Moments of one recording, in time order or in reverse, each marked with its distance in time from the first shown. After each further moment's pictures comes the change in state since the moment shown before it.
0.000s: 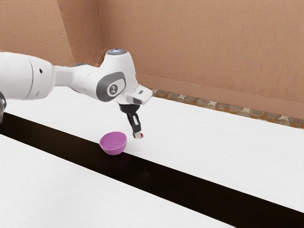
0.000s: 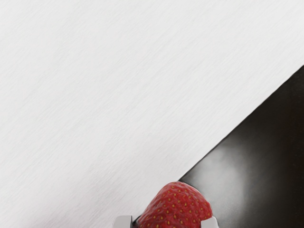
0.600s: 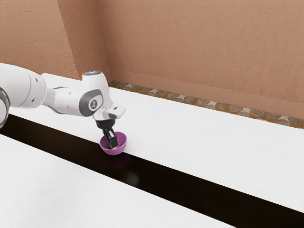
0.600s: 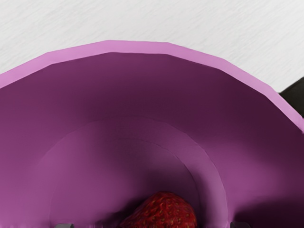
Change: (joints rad) arm 0.159 0.150 0.036 -0.038 -0.038 0.061 0.088
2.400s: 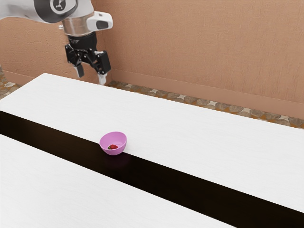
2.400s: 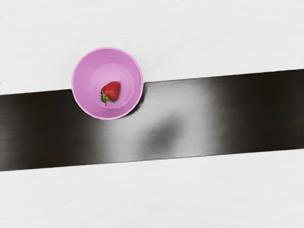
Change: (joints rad) arm -0.068 -0.595 -0.067 0.200 -0.072 -0.676 -0.628
